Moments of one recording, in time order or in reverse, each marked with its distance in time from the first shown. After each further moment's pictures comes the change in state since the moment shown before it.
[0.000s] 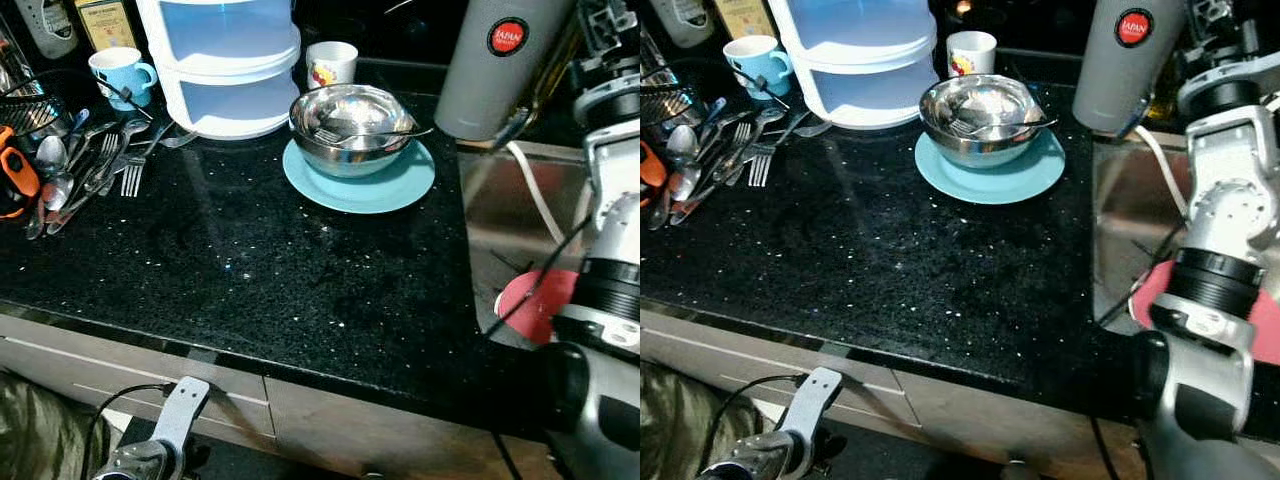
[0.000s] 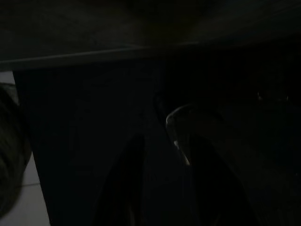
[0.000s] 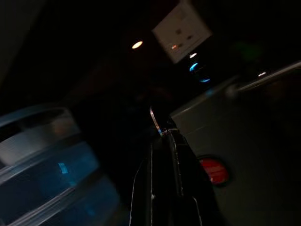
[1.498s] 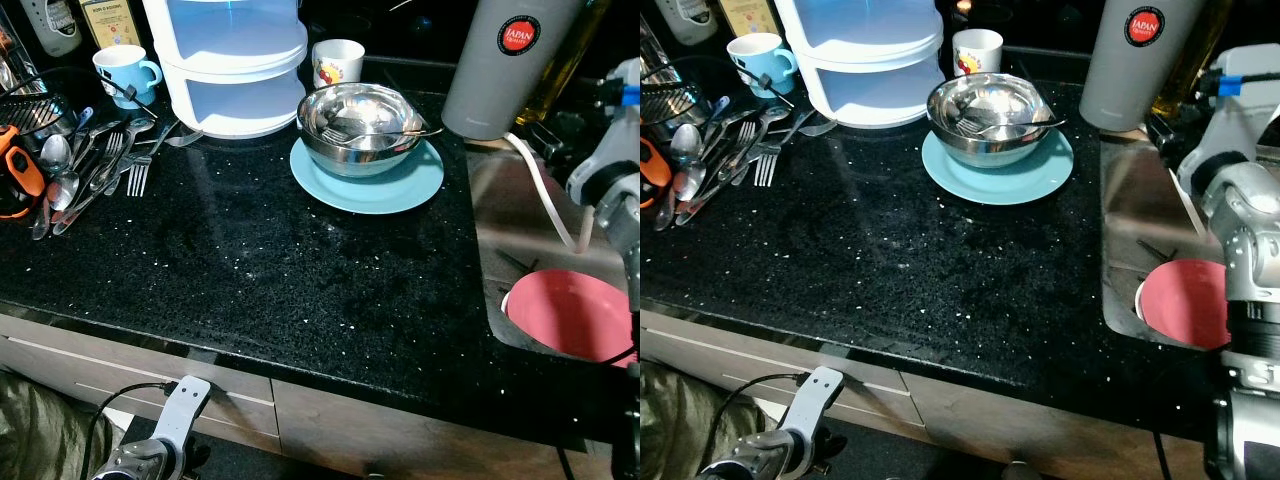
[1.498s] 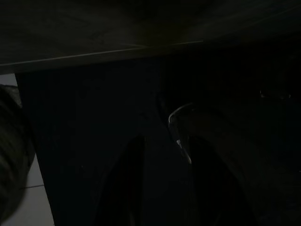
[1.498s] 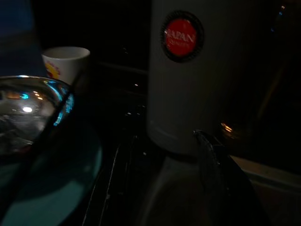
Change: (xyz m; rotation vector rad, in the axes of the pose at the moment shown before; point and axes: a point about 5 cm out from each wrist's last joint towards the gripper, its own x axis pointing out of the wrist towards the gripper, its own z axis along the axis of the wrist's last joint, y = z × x) left arm 0.000 0.000 0.001 0.020 0.005 -0.004; right arm -0.035 -0.029 -0.028 -0.661 0.522 0.046
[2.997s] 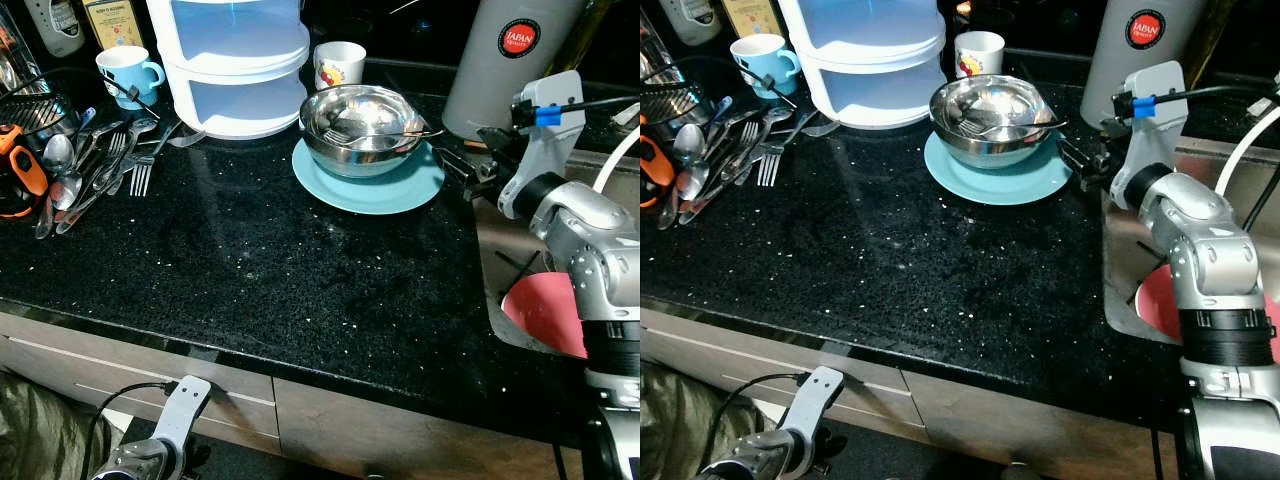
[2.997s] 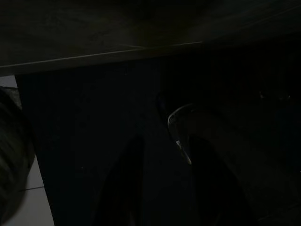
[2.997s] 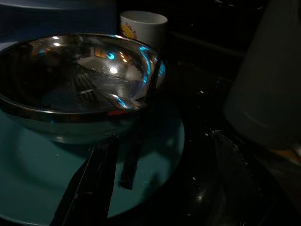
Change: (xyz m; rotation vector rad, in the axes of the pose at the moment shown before) left arm 0.000 0.000 0.000 0.000 -0.001 0.000; right arm 0.006 0.054 -0.024 -0.038 0.108 0.226
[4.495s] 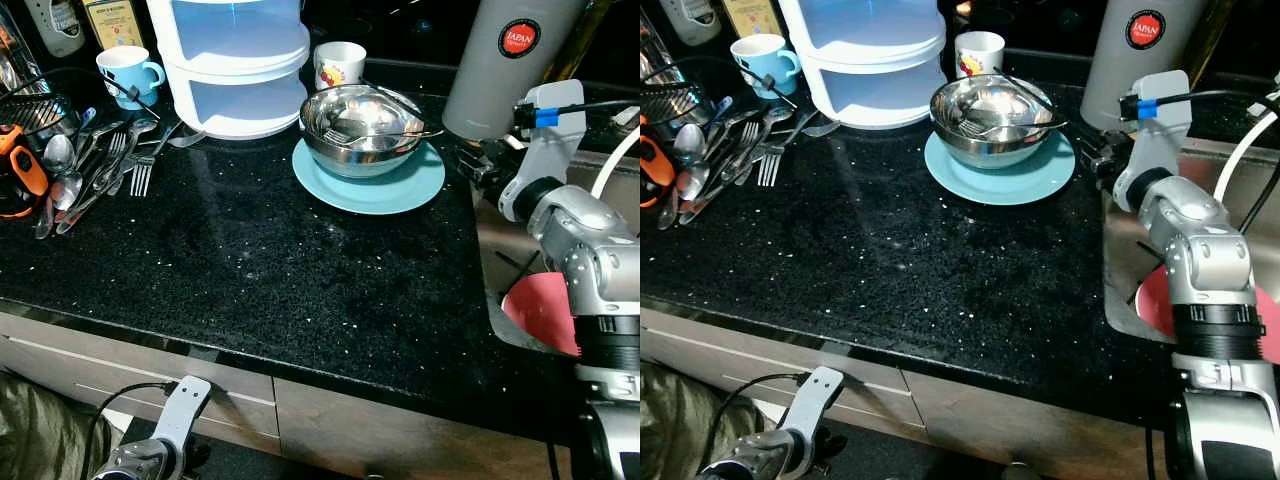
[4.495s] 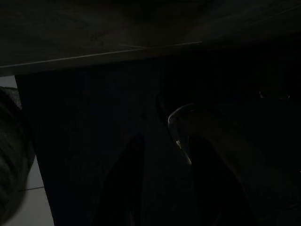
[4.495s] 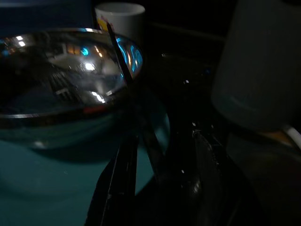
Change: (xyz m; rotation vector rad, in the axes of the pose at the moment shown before) left arm 0.000 0.000 0.000 -0.001 0.000 0.001; right arm 0.006 -0.005 -0.007 0.064 0.015 -0.077
